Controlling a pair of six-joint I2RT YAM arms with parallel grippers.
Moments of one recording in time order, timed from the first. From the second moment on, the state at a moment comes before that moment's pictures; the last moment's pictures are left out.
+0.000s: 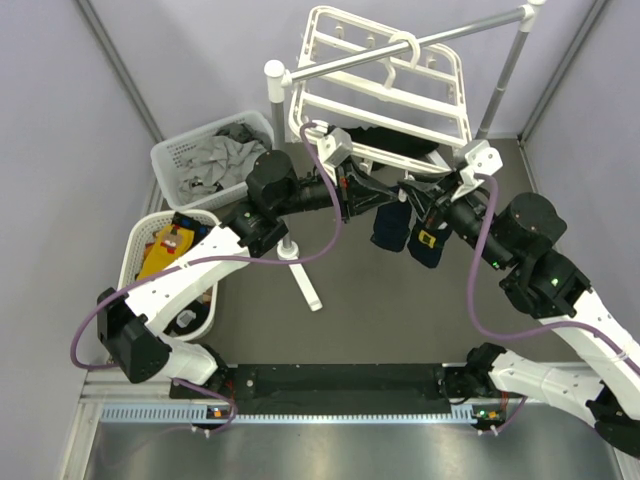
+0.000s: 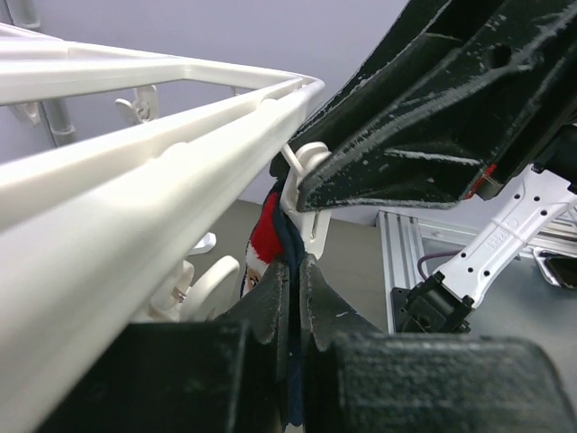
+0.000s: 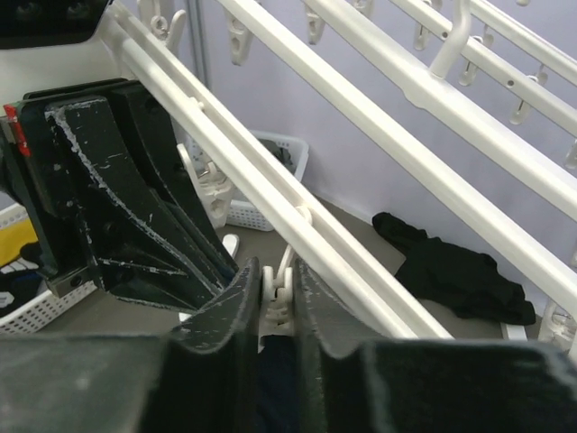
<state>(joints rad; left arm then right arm) -0.77 1.40 1.35 0.25 0.67 -0.26 0.78 0.86 1.21 -0.22 0.09 -0.08</state>
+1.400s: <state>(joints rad) -0.93 1.33 1.13 0.34 0.18 0.03 0.78 0.82 1.16 -0.31 0.37 -0.05</state>
